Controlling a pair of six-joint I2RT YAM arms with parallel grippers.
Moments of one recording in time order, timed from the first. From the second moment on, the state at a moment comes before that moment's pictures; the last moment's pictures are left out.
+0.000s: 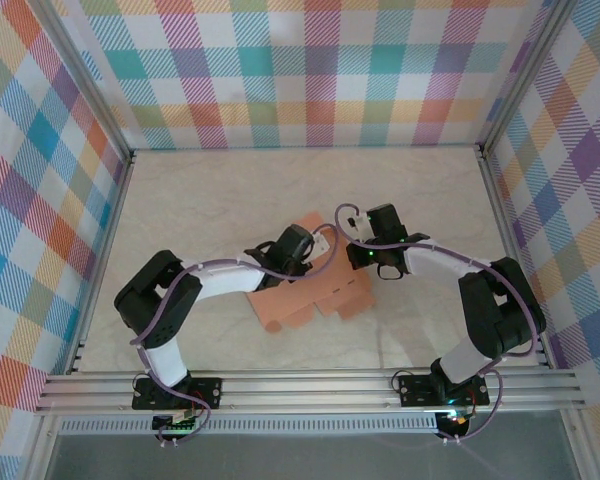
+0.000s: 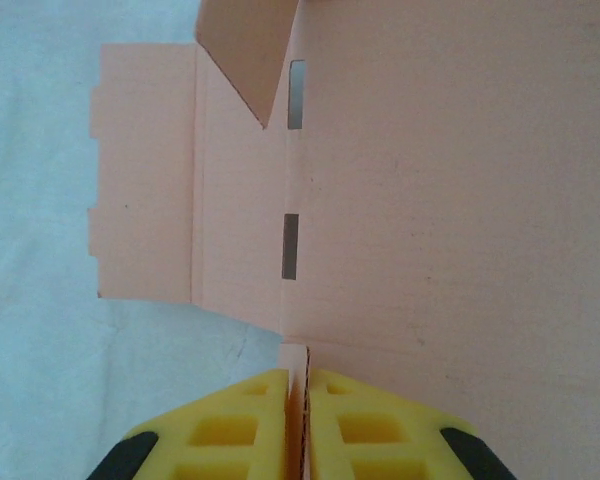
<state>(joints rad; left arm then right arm) -0.81 1.76 0.96 -0.01 -0.34 0.42 0.45 1.57 0.86 -0.20 -0.22 0.12</state>
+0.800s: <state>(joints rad) -0.81 1.72 0.95 0.07 -0.28 0.38 0.44 1.57 0.86 -0.18 -0.26 0.15</state>
